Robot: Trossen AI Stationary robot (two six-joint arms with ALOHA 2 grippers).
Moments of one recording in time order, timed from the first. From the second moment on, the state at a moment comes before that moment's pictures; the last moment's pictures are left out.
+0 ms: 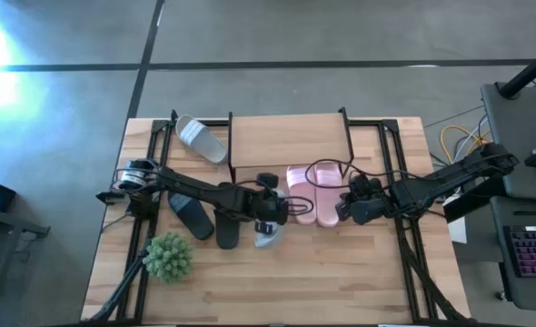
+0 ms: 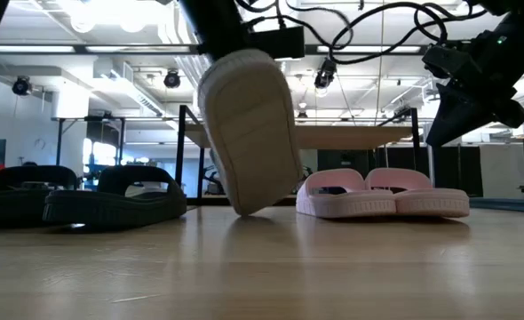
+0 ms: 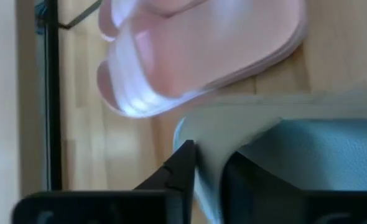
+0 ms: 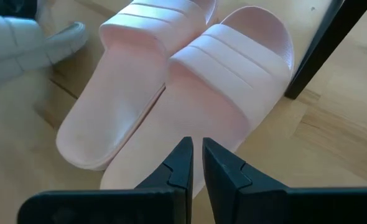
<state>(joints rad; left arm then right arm) -0.16 1.89 1.45 -0.60 -0.54 0.19 0.33 1.04 0.60 -0.70 0.59 1.22</state>
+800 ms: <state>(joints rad) -0.20 1.79 1.49 -0.84 -0.40 -0.21 0.33 1.04 0.62 -0.70 0.52 1.20</state>
